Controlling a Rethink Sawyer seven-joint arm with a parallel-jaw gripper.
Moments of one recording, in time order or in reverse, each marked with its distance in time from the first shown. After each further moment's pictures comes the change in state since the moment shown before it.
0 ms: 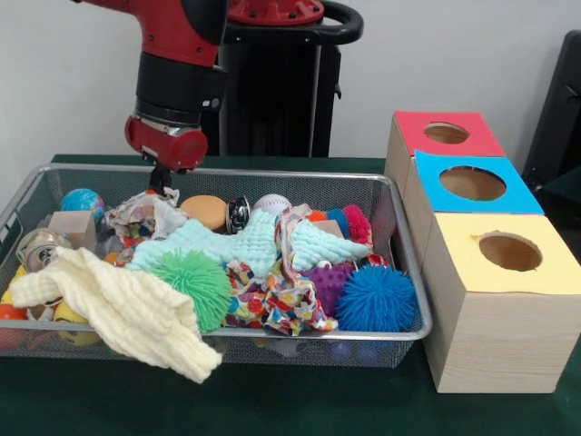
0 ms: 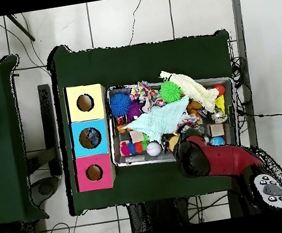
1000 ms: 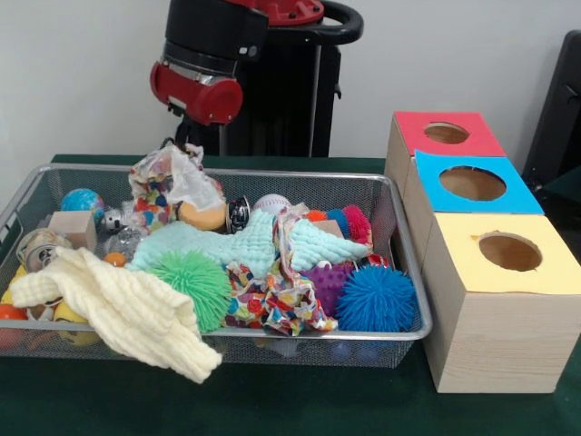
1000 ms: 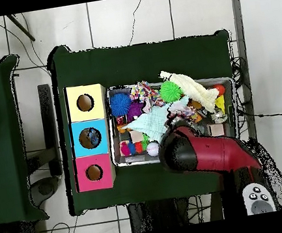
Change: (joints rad) arm 0.153 -0.156 -0.047 -0.031 0.122 0.235 0.000
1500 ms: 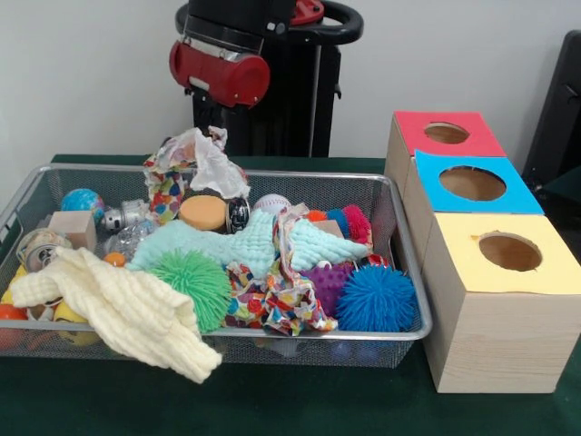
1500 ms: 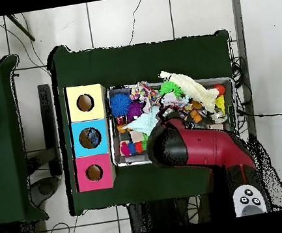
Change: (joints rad) arm 0.065 -0.034 -0.015 -0.051 0.061 0.053 0.000
